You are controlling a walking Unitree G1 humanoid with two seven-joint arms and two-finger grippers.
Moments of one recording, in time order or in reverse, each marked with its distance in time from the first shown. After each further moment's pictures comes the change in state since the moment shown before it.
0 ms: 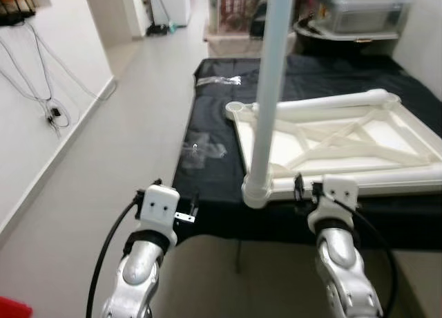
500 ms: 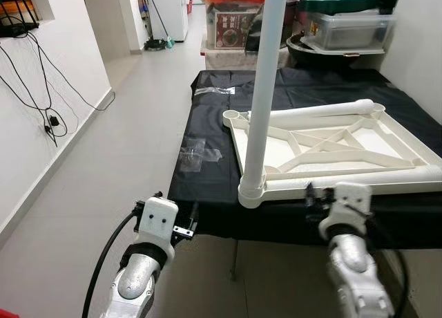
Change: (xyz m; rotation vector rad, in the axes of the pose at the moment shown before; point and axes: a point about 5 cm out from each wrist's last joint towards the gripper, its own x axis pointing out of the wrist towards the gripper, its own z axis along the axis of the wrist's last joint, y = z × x) left arm -0.009 -0.016 -0.004 -0.067 0.022 -0.134; right arm 0.023 -0.049 0.003 0.031 0.013 0.047
